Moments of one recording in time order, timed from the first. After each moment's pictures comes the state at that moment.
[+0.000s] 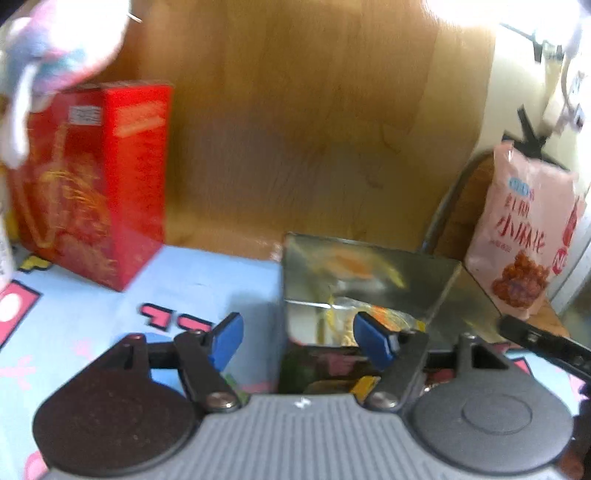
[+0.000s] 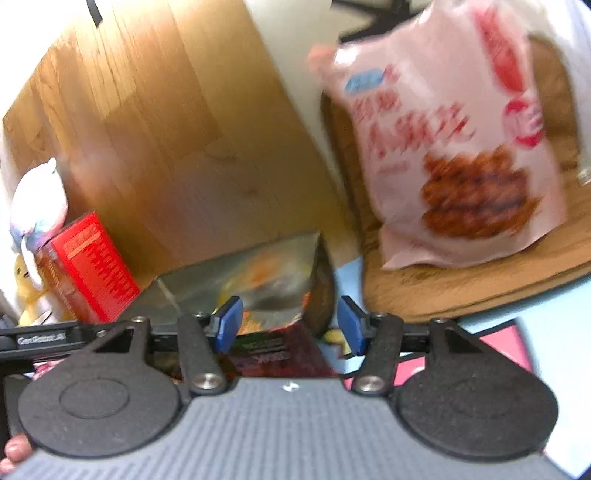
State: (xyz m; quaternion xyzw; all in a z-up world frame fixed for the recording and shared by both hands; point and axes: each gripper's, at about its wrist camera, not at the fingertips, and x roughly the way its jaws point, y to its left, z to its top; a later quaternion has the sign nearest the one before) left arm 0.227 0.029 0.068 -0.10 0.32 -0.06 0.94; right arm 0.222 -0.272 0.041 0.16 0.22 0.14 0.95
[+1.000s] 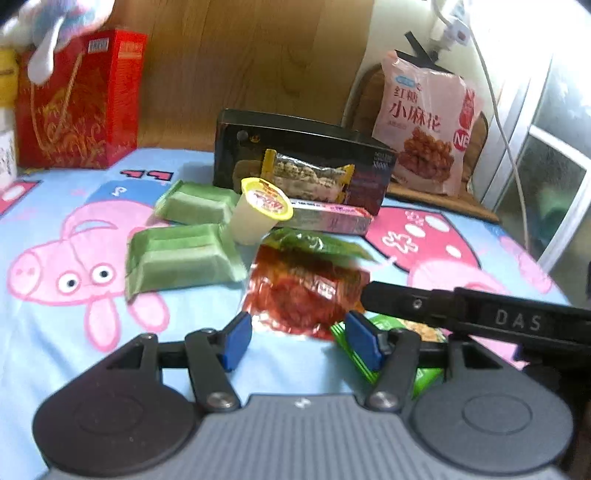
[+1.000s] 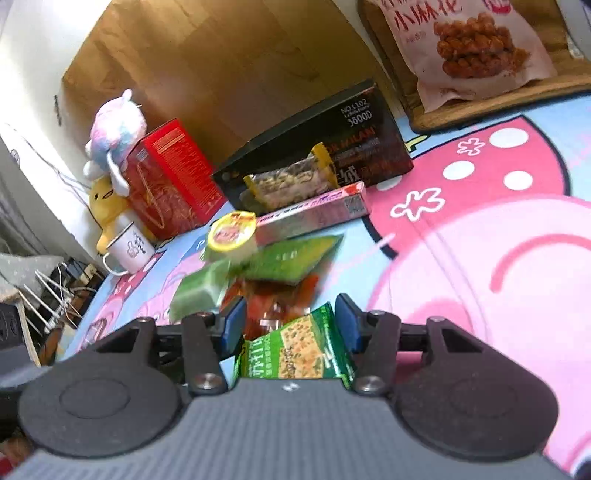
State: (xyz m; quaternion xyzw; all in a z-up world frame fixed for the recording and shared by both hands) left arm 0.063 -0.008 0.013 -0.06 0.35 -0.14 0.93; right arm 0.088 -0.241 -0.008 0.20 0.31 0.24 0.90
